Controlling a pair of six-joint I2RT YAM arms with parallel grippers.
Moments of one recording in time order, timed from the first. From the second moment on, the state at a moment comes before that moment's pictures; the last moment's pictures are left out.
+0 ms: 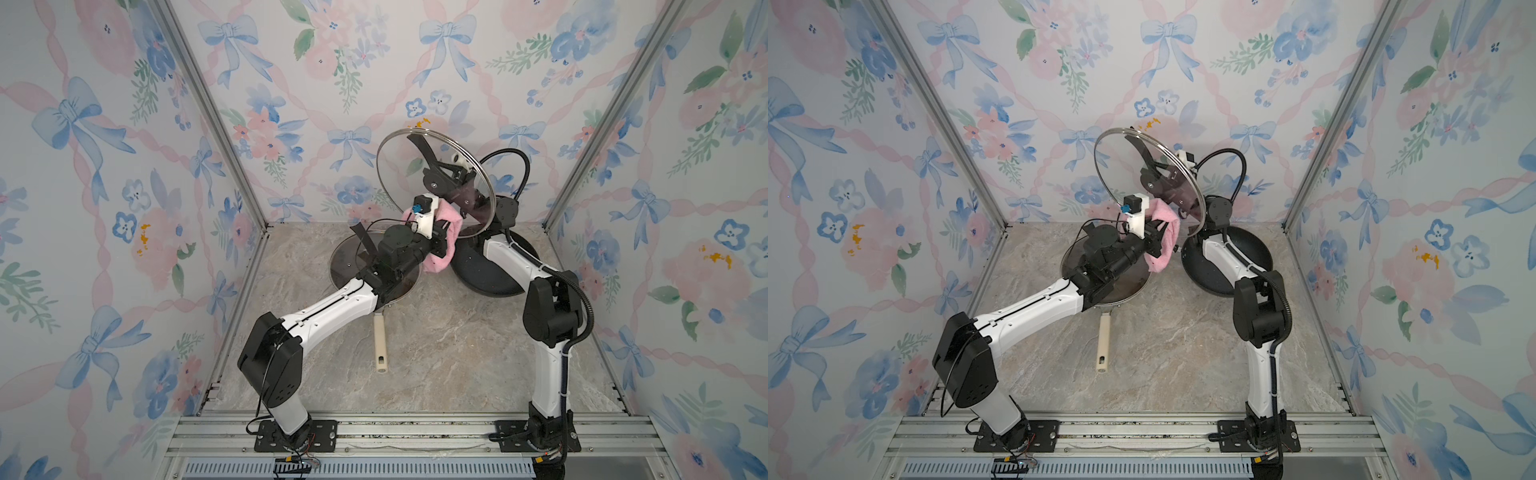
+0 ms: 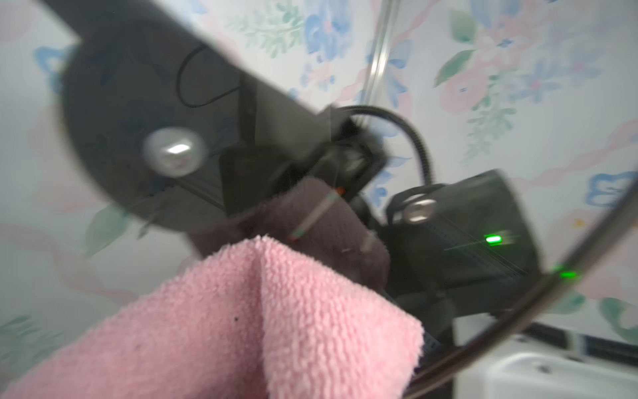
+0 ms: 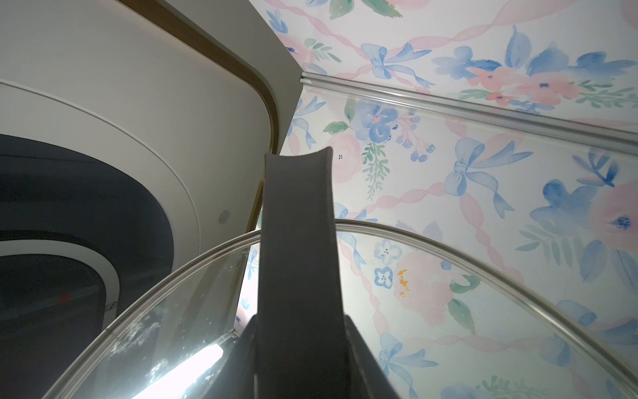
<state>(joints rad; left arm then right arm) -0.80 1.68 1.42 0.43 0.00 -0.17 0.33 2.13 1.85 1.21 -0.75 2.08</state>
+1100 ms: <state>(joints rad) -0.83 1.74 1.83 0.29 0.06 0.00 0.34 2.18 1.97 1.21 -0.73 2.09</state>
